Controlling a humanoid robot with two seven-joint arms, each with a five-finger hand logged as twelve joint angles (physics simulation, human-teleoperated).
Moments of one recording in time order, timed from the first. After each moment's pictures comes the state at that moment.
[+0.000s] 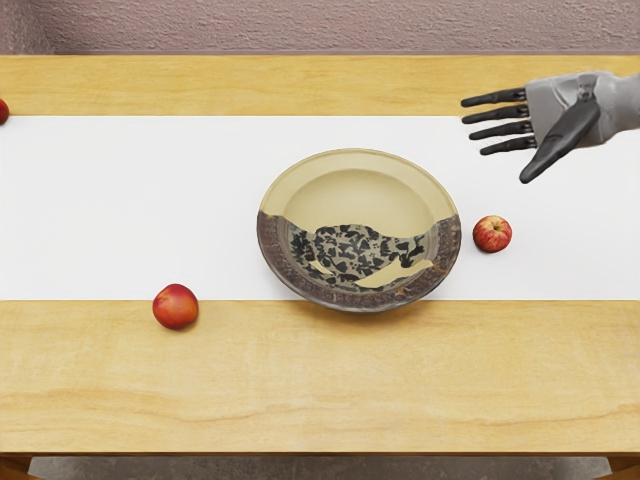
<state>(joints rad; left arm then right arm) 0.05 0.00 -0.14 -0.26 0.10 -0.08 0.17 1.33 -0.88 0.21 1.09 0.18 0.61 -0.61</state>
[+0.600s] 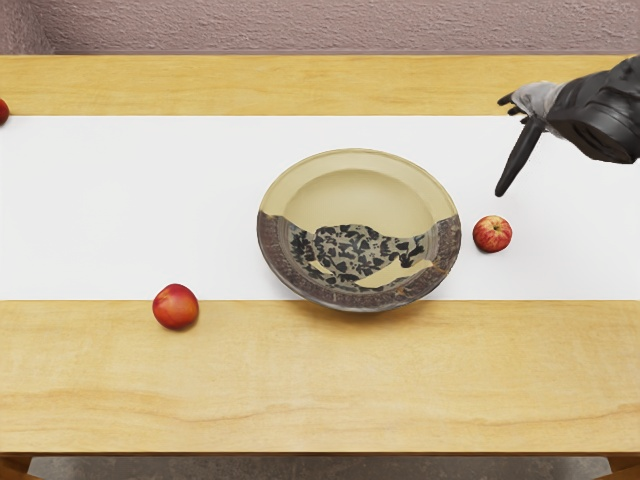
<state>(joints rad) 0.05 0.00 -0.14 -0.26 0.10 -0.08 0.17 1.66 -0.59 -0.37 1.24 -0.27 -0.19 -0.61</state>
